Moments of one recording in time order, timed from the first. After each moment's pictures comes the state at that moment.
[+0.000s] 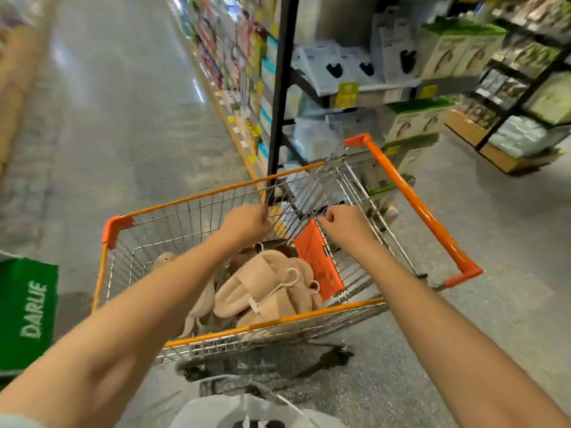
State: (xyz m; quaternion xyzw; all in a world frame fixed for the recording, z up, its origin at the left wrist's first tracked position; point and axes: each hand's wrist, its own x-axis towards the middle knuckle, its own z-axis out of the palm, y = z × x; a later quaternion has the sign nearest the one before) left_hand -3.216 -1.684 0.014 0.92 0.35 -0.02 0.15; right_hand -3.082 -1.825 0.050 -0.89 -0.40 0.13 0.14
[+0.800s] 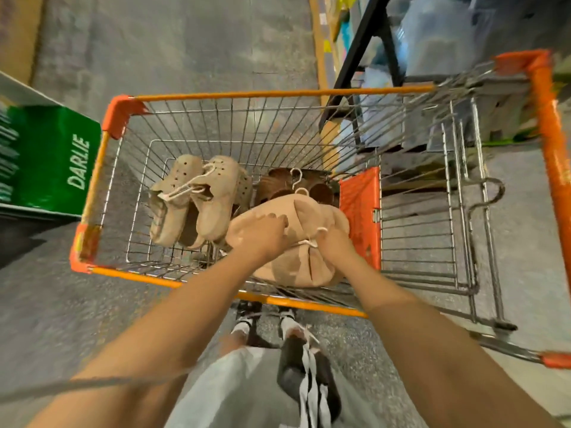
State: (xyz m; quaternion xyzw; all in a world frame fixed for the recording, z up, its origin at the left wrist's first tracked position) left_hand -3.216 -1.706 -0.158 0.83 0.43 -0.19 0.28; right_hand -3.071 -1.777 -0.177 -0.80 -0.41 0.43 -0.01
